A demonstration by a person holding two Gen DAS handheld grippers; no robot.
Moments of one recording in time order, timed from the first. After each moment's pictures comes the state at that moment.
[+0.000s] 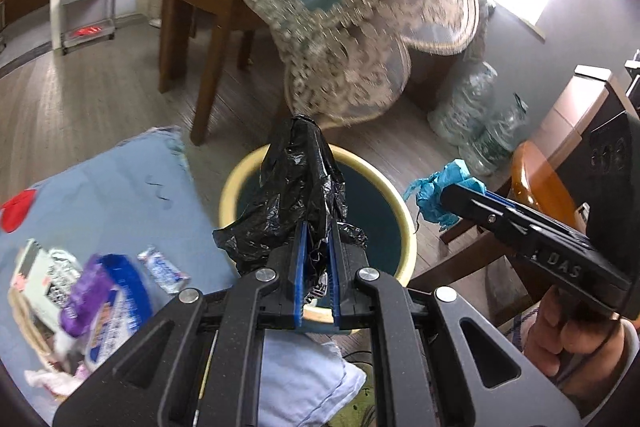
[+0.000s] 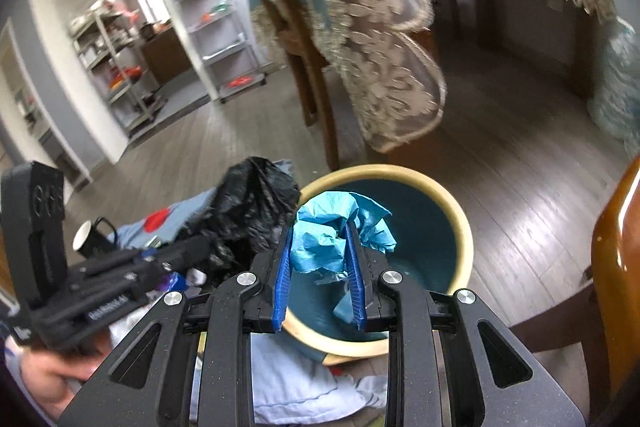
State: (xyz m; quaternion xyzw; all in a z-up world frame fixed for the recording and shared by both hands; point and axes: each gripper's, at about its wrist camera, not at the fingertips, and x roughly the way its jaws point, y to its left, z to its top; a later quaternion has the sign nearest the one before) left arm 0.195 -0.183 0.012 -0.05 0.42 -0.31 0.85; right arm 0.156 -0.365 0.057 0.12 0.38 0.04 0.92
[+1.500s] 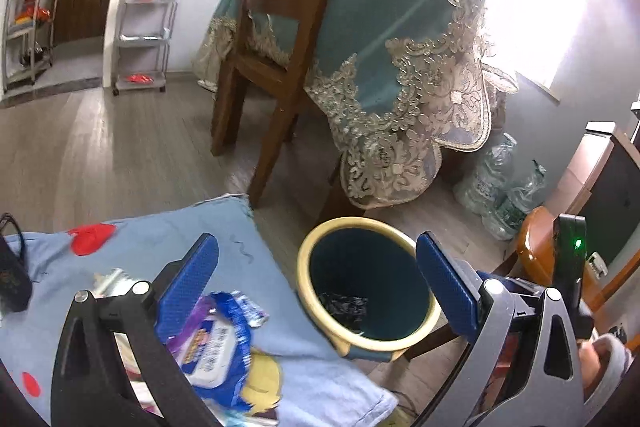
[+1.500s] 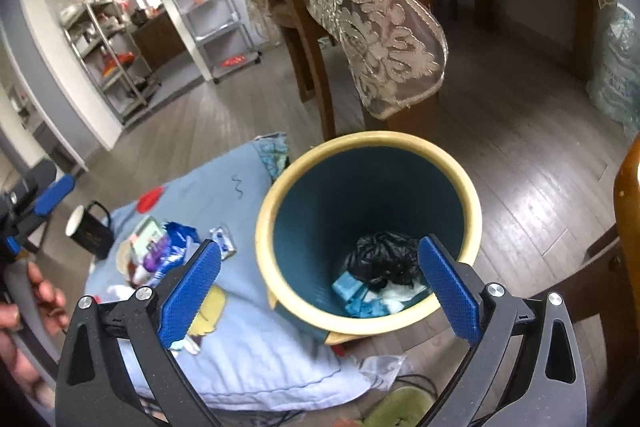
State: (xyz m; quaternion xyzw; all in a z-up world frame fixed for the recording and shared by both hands) left arm 0.166 -0.081 0.077 -0.08 0.31 -0.23 0.92; right arm 0.152 -0.352 0.035 0.12 0.41 0.04 0.90
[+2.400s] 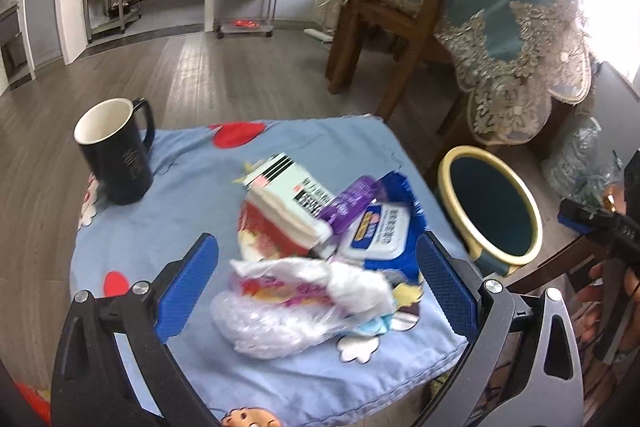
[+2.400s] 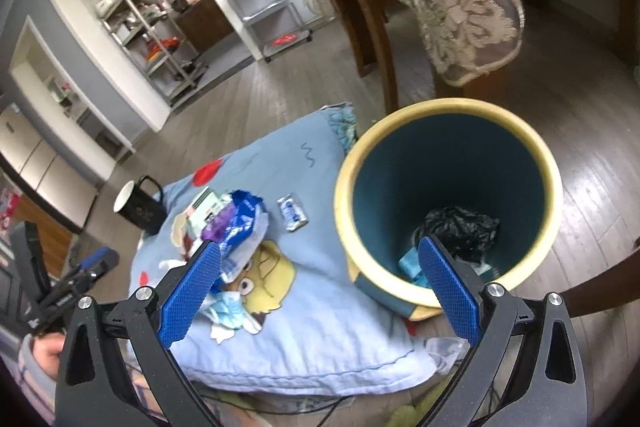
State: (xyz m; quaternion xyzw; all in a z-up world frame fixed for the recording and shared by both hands) left arm 0.107 0.041 0.008 -0.06 0.40 -0.06 0.91; right arm 0.150 -0.305 0.022 0.15 0.44 0.13 0.88
